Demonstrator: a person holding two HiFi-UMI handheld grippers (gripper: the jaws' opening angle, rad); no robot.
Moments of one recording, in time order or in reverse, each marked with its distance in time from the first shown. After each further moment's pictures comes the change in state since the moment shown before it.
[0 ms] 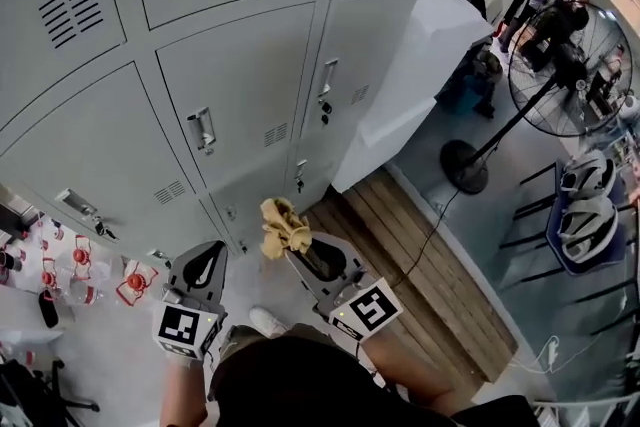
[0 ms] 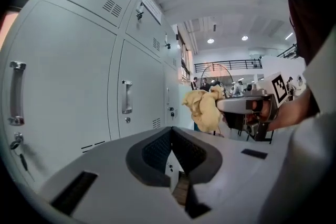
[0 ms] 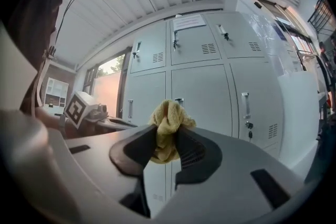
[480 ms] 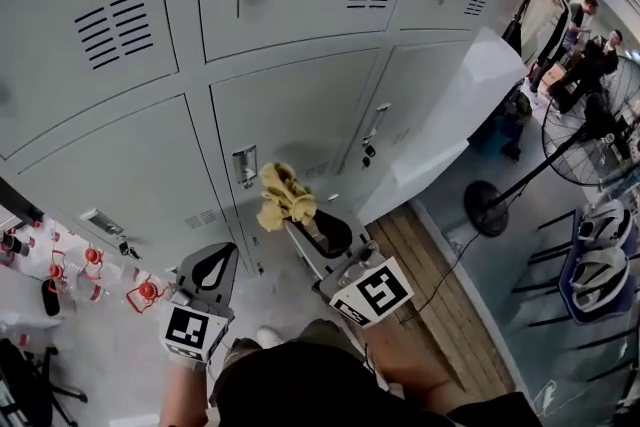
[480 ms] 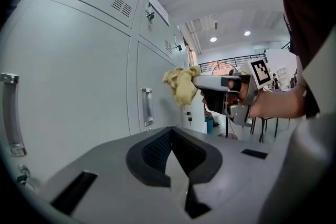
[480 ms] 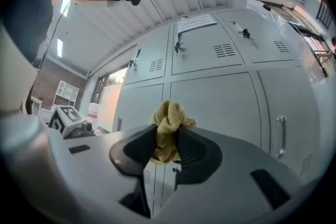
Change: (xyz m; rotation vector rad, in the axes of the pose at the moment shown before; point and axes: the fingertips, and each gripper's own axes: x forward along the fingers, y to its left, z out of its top) left arm 0.023 0.068 0.025 0.017 -0.014 0.095; right arm 0.118 -0.033 0.075 -0.066 -0.147 0.125
